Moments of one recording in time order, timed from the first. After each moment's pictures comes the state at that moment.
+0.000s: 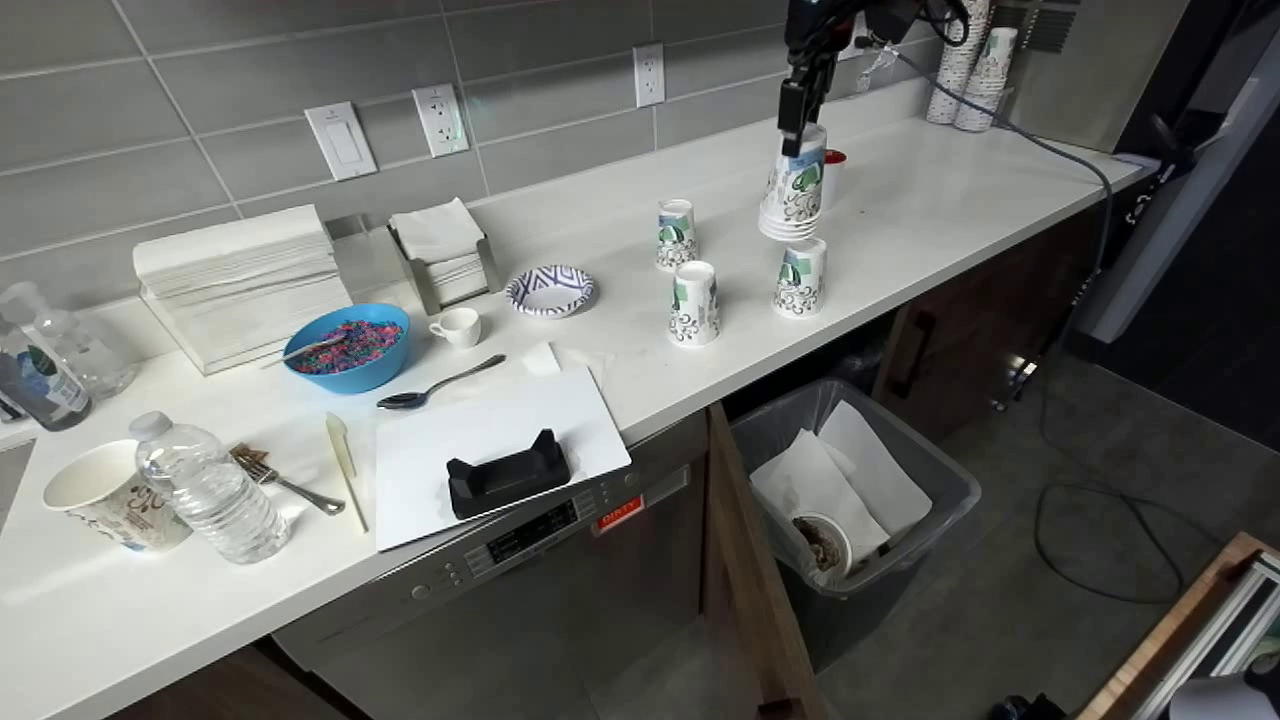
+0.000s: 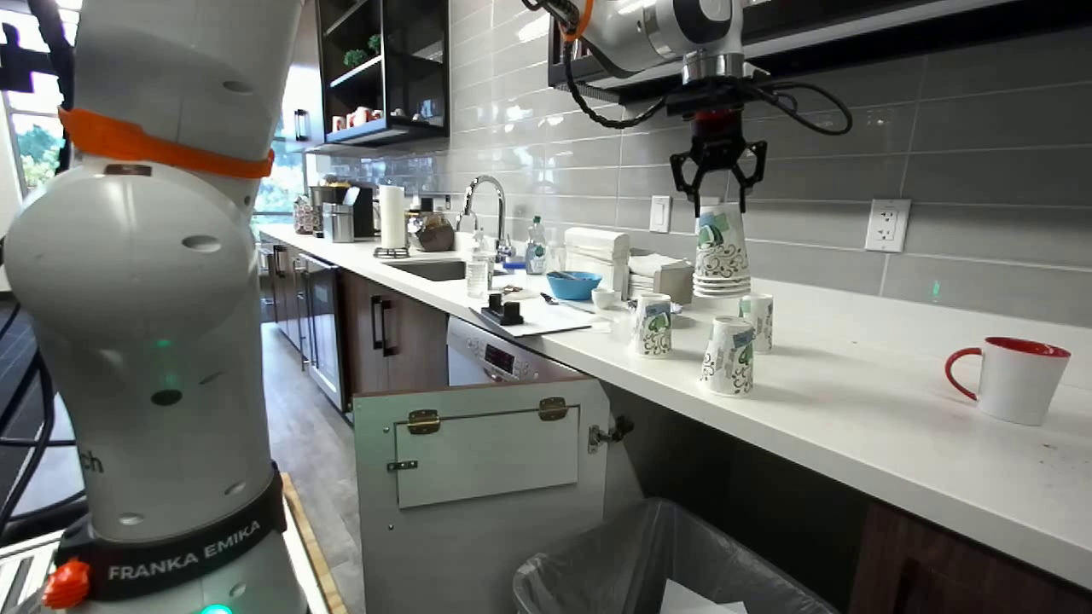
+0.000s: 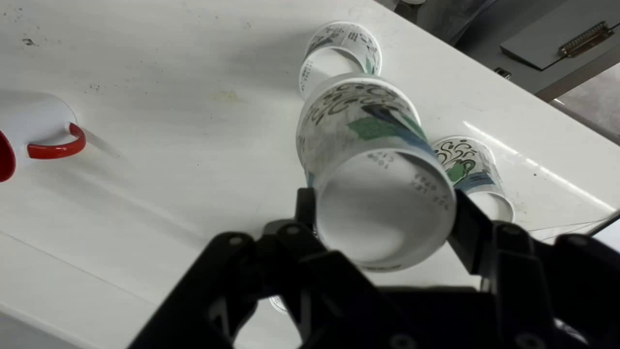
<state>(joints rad) -0.04 0.24 0.03 -1.51 -0.12 1.92 -0.48</state>
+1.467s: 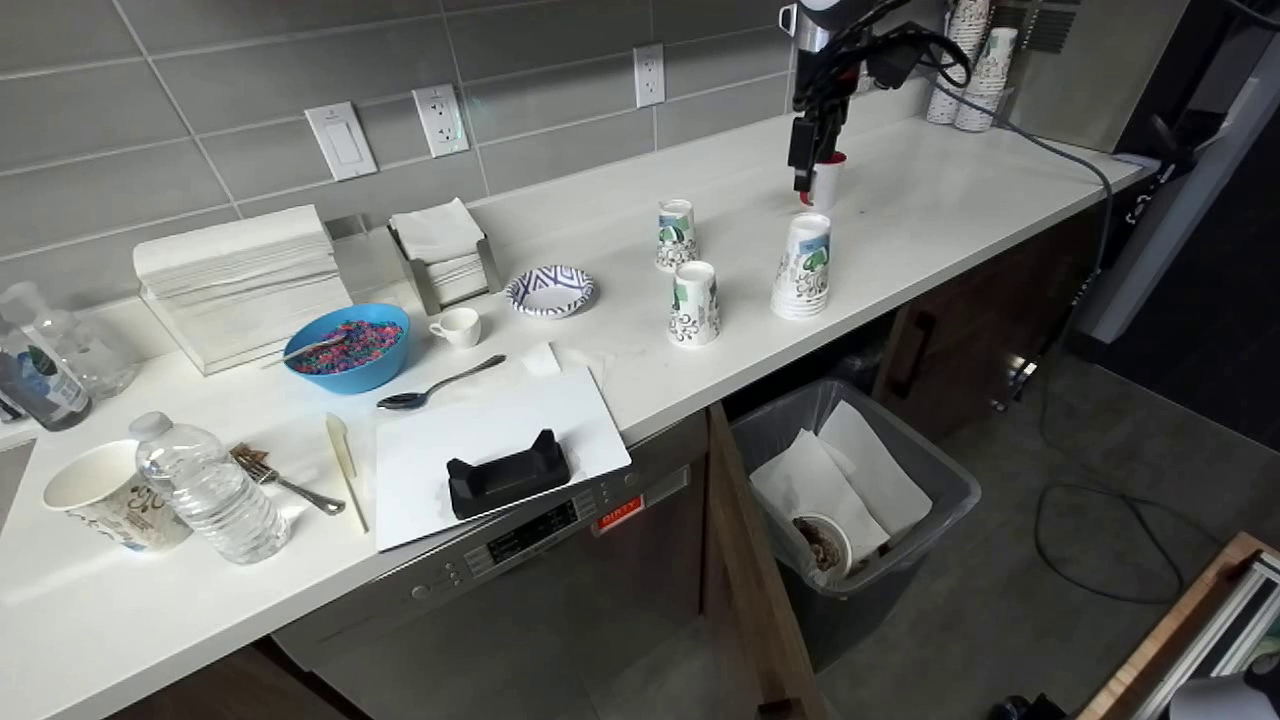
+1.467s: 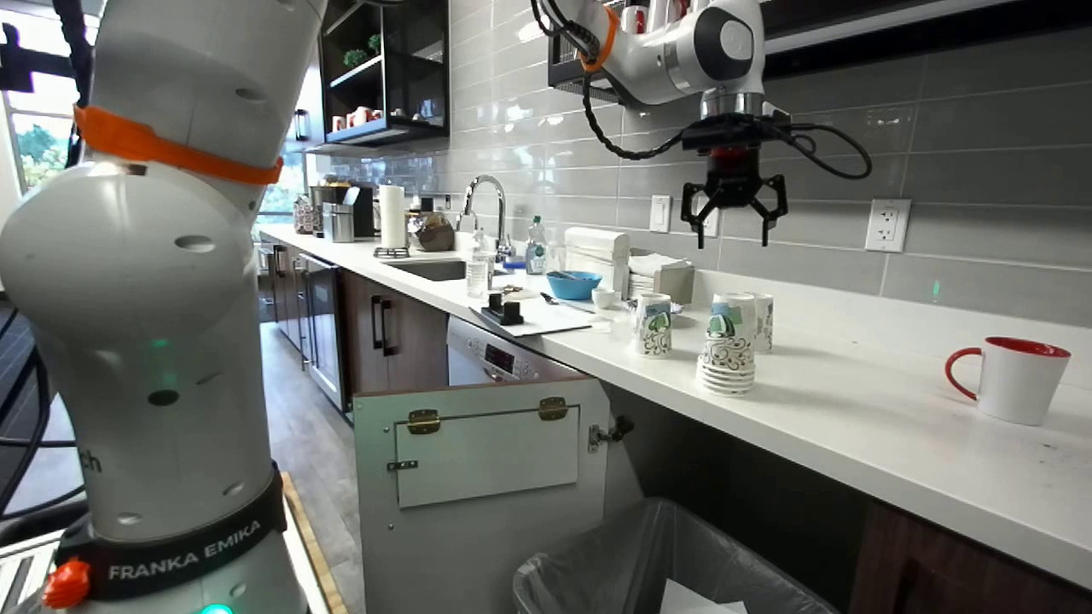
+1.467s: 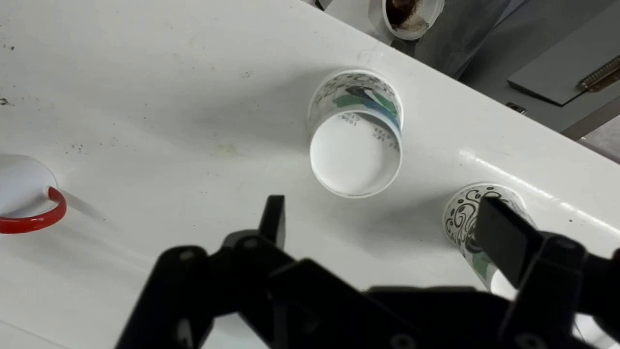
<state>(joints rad) -0.06 0.32 0.00 -1.53 -0.12 1.92 -0.48</state>
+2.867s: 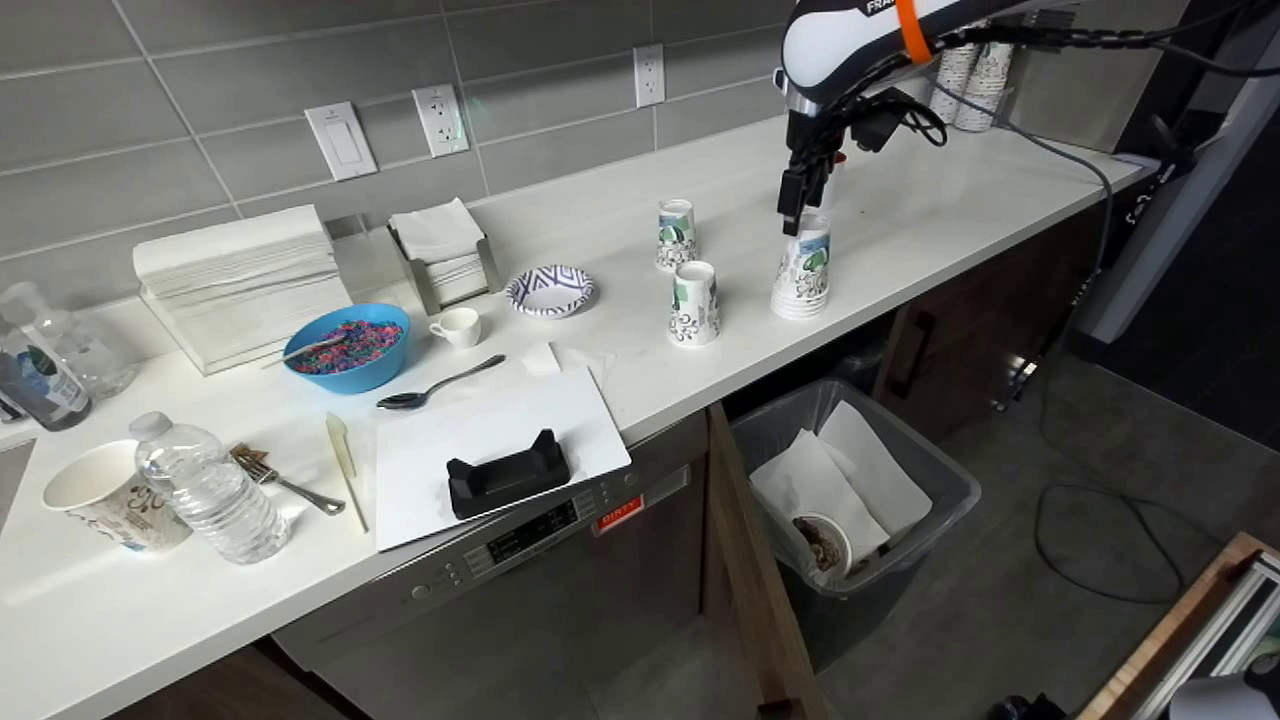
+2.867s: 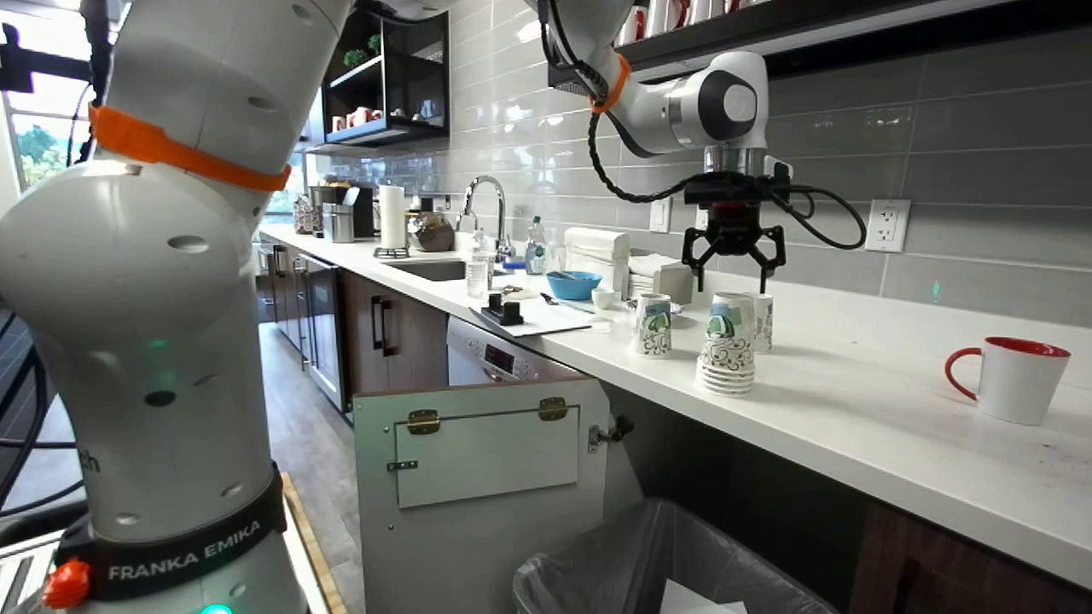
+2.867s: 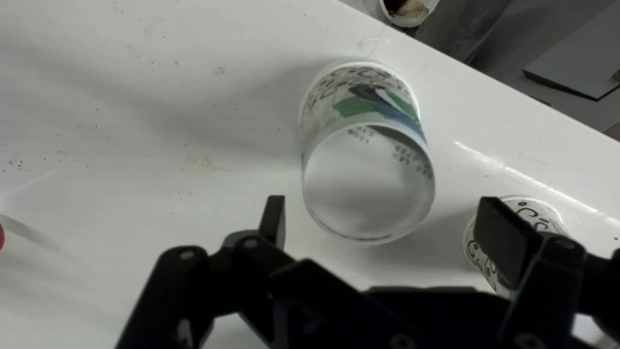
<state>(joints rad) -0.08 0.39 0.01 -1.61 -0.09 2.08 -0.48</state>
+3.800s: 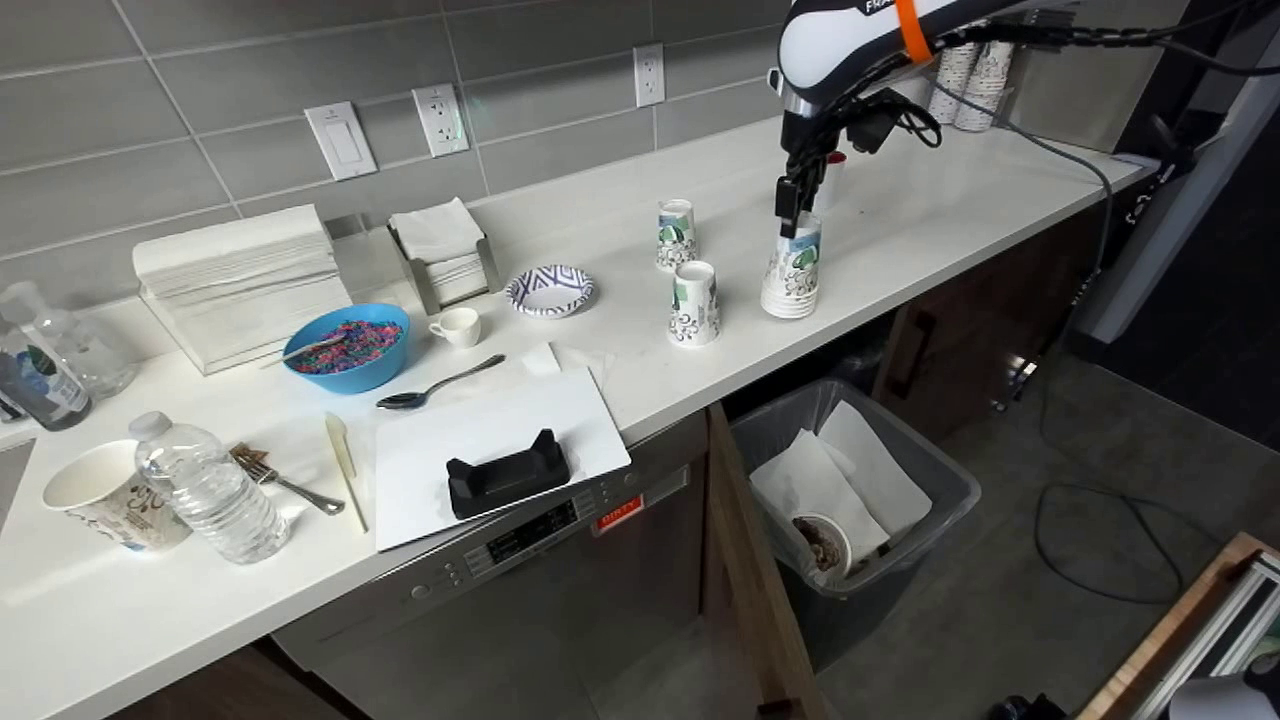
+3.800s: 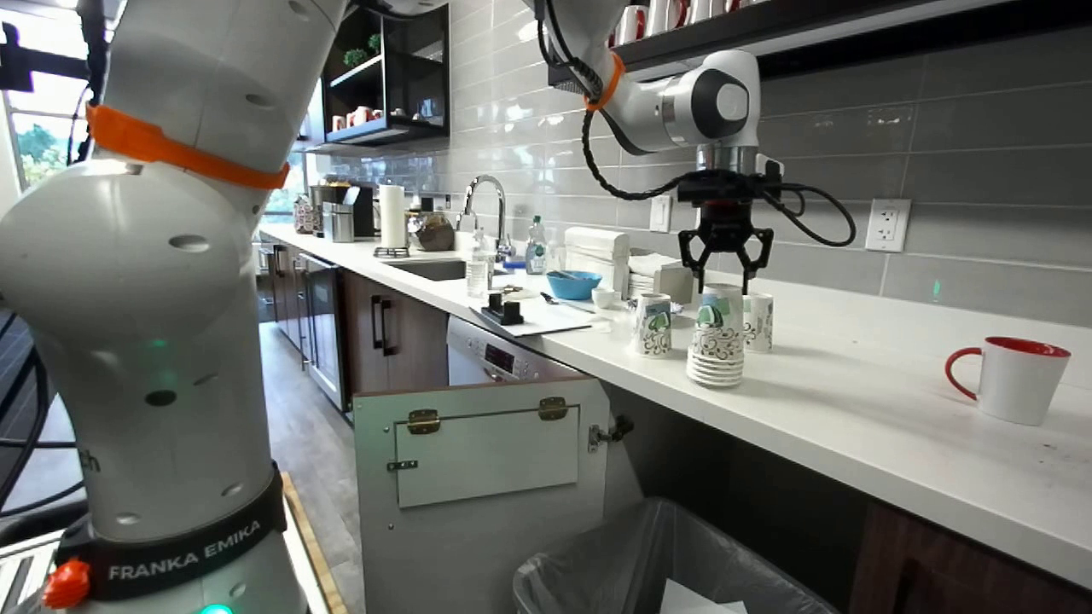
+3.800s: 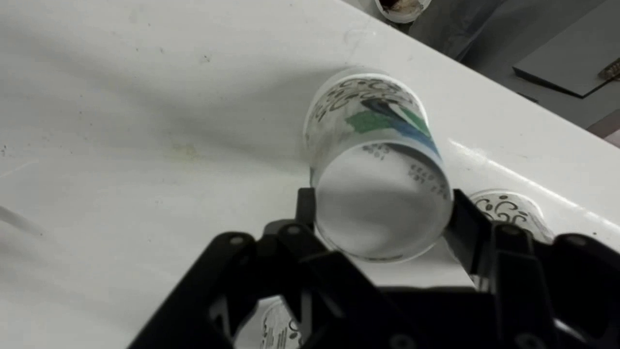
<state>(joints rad) -0.08 0.37 0.03 -1.63 -0.09 2.09 -0.48</state>
